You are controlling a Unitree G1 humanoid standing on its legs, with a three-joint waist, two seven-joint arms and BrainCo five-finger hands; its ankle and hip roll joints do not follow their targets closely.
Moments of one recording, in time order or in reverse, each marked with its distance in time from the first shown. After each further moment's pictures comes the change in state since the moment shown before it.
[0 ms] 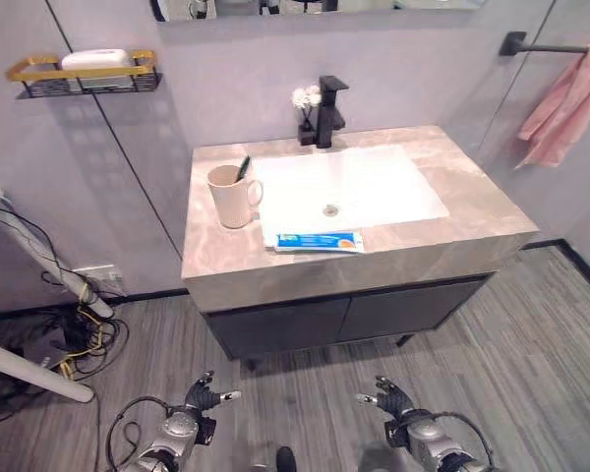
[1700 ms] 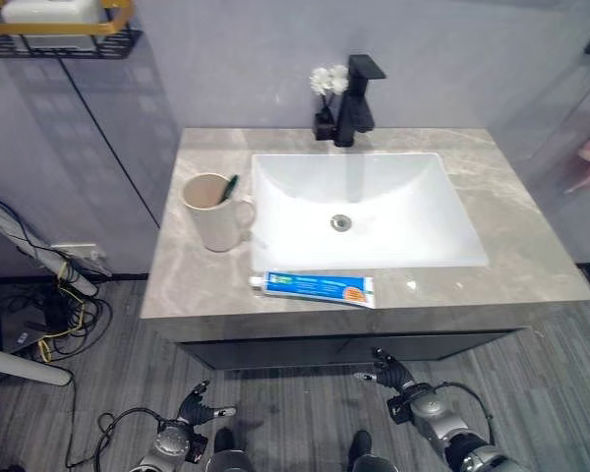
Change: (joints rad) left arm 0.076 0.063 -0.044 -0.170 0.076 -0.009 0.030; right arm -0.052 -0.158 0.070 -0.188 -0.094 0.000 0.017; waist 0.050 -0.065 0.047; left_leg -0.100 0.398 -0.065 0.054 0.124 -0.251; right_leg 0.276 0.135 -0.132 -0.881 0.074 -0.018
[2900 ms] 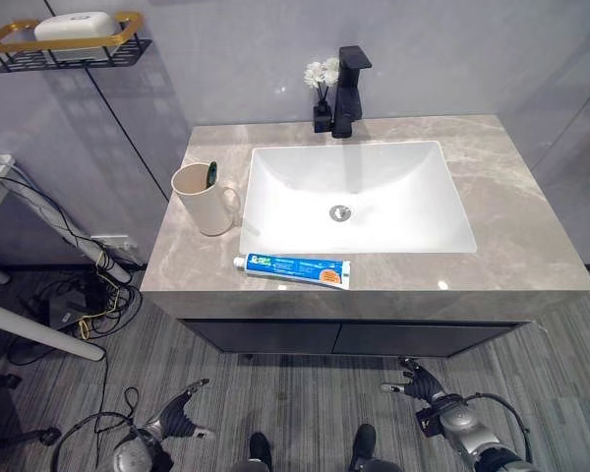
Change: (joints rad) left arm 0.365 0.445 0.005 -0.623 0.413 -0.092 -0.069; right arm 0.097 -0.082 -0.099 -0.037 -0.073 -0.027 -0.007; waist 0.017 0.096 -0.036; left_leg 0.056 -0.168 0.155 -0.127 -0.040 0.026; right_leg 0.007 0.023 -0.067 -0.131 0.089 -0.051
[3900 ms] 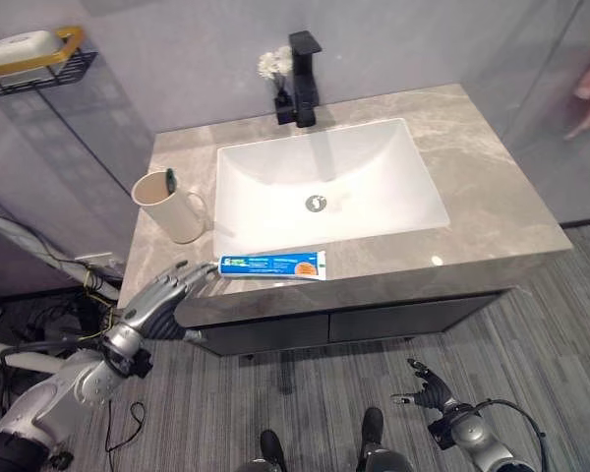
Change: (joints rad) left arm -0.268 0.198 0.188 -0.375 0.148 -0.132 0.260; right arm 0.100 -0.044 0.005 -0.048 -0.271 -0.038 -0.102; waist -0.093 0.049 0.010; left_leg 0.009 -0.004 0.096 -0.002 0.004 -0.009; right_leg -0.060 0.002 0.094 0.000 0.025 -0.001
